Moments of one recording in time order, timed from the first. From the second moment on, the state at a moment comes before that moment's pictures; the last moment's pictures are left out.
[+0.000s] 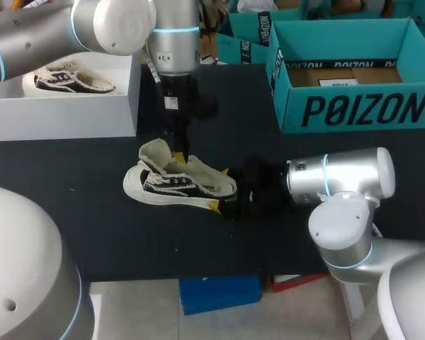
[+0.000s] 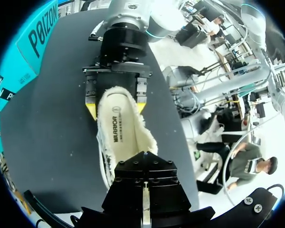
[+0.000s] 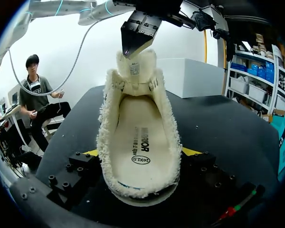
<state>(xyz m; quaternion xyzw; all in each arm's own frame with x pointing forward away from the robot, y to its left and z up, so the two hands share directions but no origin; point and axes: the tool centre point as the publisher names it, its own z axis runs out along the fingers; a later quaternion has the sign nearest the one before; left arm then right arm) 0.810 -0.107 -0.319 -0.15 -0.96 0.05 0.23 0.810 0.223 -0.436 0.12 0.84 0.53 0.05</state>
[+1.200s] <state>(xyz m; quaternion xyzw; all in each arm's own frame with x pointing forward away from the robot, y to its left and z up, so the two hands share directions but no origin) 0.787 -0.117 -0.393 -0.13 -0.96 0.03 0.26 0.810 0.223 -0.436 0.12 0.84 0.53 0.05</state>
